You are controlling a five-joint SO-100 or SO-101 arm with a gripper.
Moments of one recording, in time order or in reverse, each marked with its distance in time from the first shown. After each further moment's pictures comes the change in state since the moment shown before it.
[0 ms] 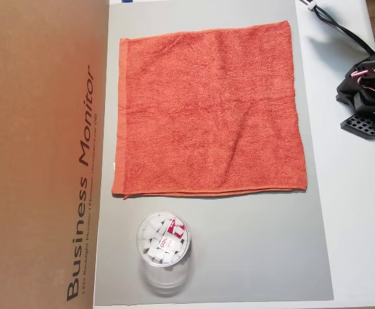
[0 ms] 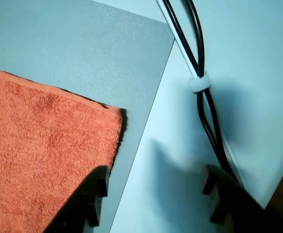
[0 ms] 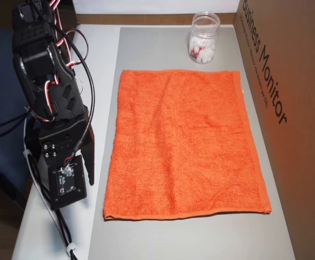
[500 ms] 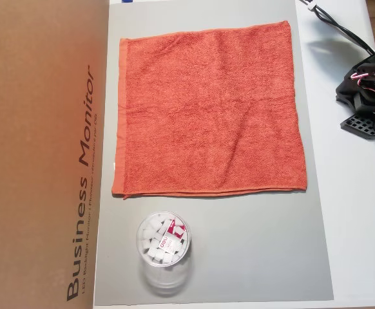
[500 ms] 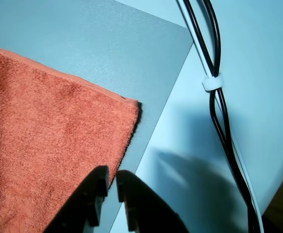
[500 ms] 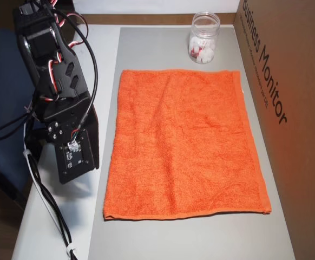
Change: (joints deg) arm -3.1 7.5 1.8 4.0 0.0
